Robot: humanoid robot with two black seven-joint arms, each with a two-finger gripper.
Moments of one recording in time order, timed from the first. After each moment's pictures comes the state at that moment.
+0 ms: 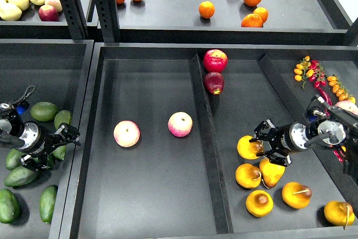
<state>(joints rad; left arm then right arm) -0.85 0.50 -0.02 -0.72 0.35 -0.49 0.49 0.89 -0.27 0.09 0.37 -0.12 0.58 -0.49</state>
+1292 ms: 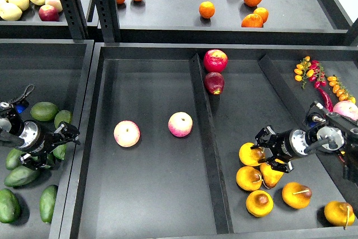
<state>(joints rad) -0.86 0.50 -0.02 -0.71 0.35 -0.49 0.49 0.87 -0.27 0.07 0.37 -0.14 0.58 -0.49</state>
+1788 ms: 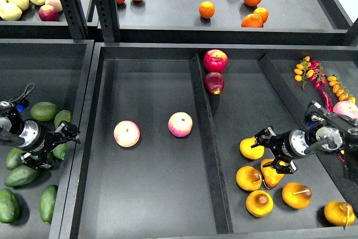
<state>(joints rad) -0.86 0.50 -0.02 -0.71 0.35 -0.49 0.49 0.88 -0.27 0.07 0.37 -0.19 0.58 -0.49</state>
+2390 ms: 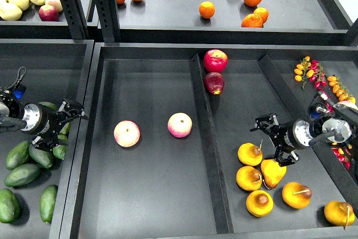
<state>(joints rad) -0.76 0.49 -0.46 -0.70 0.29 -0.49 0.49 0.88 -0.35 0.29 0.46 -0.18 0.58 -0.49</state>
